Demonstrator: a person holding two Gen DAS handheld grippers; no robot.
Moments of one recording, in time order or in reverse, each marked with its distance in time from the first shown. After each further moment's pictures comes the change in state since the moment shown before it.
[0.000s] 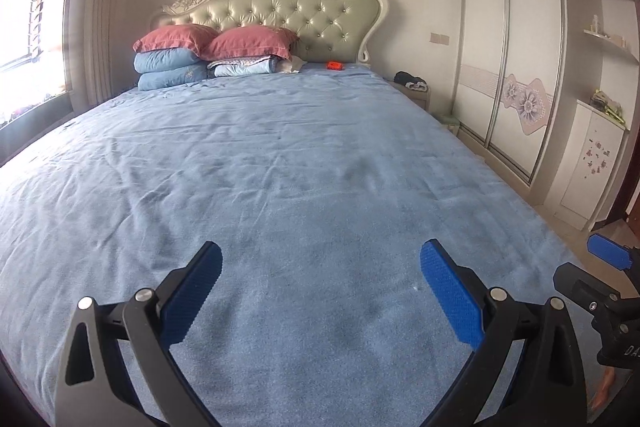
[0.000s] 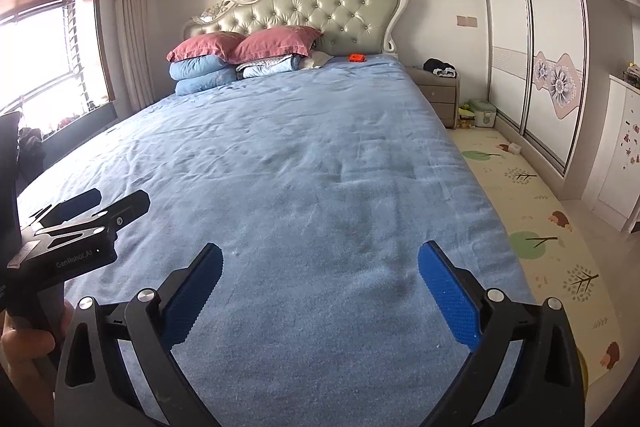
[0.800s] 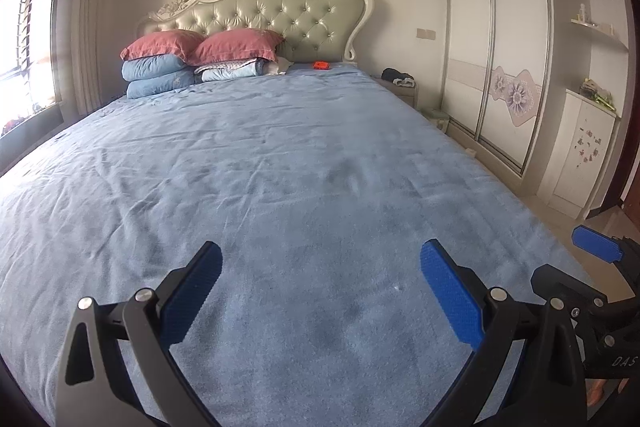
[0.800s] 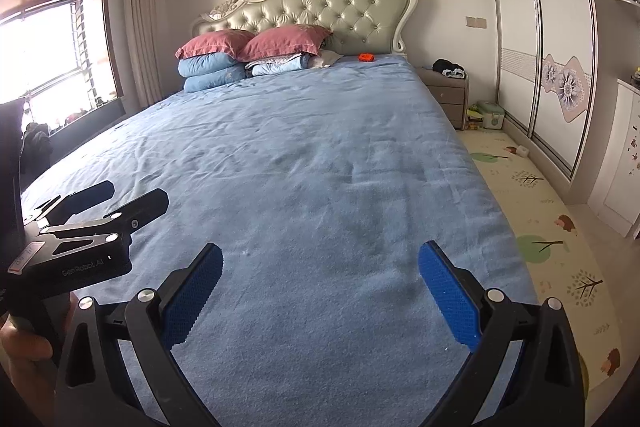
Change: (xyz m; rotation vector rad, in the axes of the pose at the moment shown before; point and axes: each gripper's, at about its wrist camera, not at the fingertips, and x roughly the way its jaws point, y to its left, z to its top) left arm -0.004 -0.016 0.004 0.042 0.001 -0.030; right arm 0.000 0.006 0.003 -0.017 0.007 0.026
